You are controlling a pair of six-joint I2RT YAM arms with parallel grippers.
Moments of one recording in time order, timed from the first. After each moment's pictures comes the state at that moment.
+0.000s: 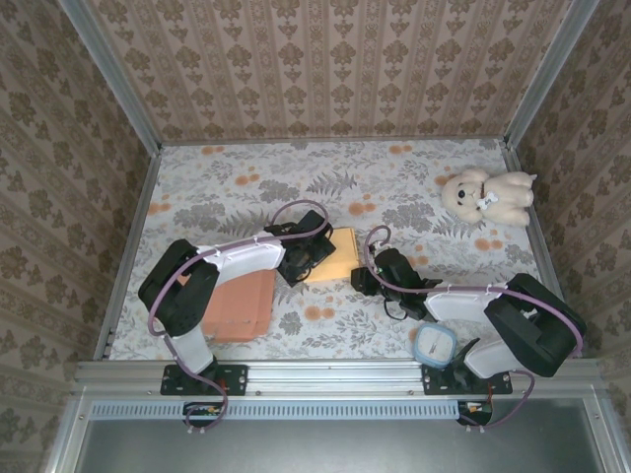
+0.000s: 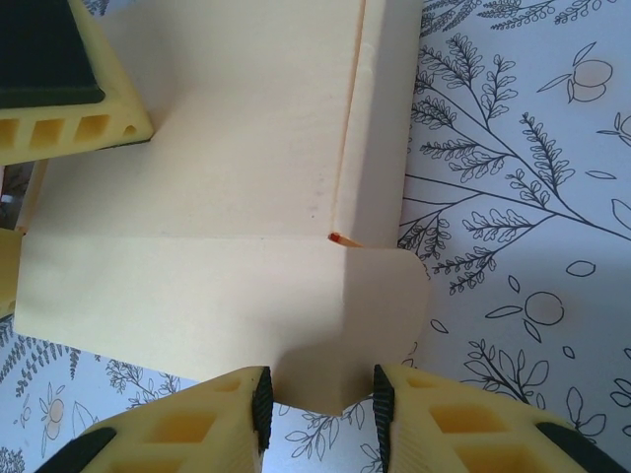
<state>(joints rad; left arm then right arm) -0.83 1.74 1.08 -0.51 -0.09 -1.41 0.69 1.42 0.42 0.31 0.02 0.63</state>
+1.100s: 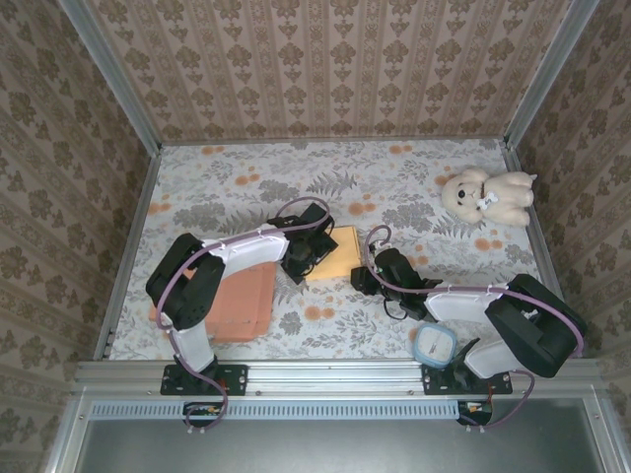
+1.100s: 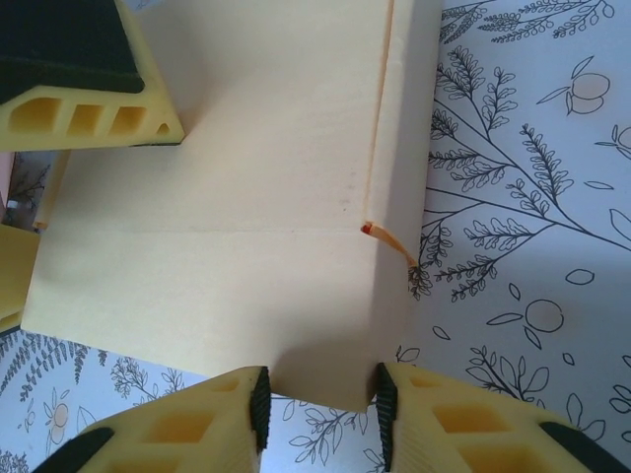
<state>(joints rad) -0.80 1.80 1.15 -0.56 0.00 -1.44 0.69 1.41 0.42 0.31 0.02 0.63</state>
